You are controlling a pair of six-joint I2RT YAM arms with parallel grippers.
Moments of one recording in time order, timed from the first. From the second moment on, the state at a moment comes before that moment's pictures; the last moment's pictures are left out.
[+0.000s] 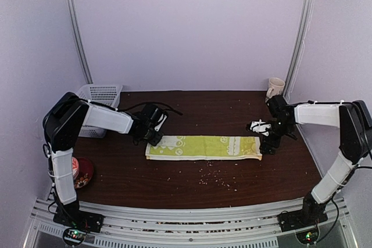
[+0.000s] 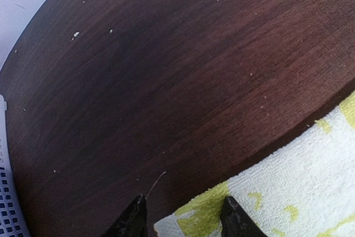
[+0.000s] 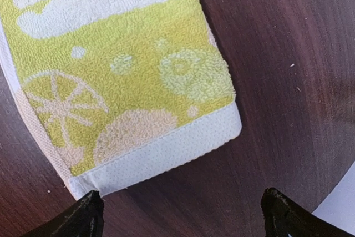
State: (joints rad) left arm -0.66 2.01 1.22 -0.15 -0.35 0.08; right arm 0.25 1.62 0.99 -0.57 0.00 -0.87
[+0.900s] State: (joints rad) left arm -0.65 1.95 1.18 -0.19 -0.39 0.05; right arm 0.30 1.73 1.06 -0.42 0.30 -0.81
